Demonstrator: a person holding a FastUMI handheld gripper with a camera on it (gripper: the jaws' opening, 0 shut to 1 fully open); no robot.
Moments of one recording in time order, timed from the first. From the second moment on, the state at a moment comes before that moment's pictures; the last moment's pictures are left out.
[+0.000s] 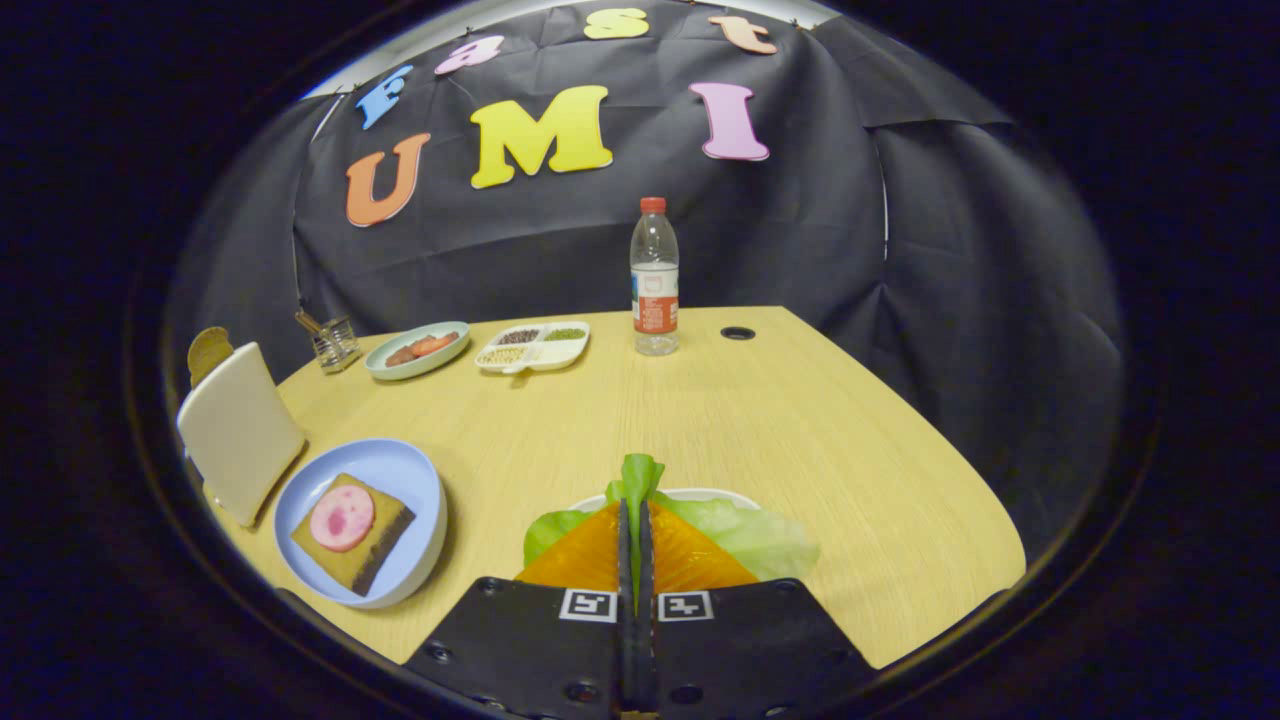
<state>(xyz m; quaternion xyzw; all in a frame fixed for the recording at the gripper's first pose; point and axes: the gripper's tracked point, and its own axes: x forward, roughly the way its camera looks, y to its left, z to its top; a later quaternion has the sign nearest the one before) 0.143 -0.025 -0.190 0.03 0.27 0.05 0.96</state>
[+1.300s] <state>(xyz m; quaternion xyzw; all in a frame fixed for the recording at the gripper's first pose) 0.106 0.233 -0.179 0.00 0.24 0.17 0.96</state>
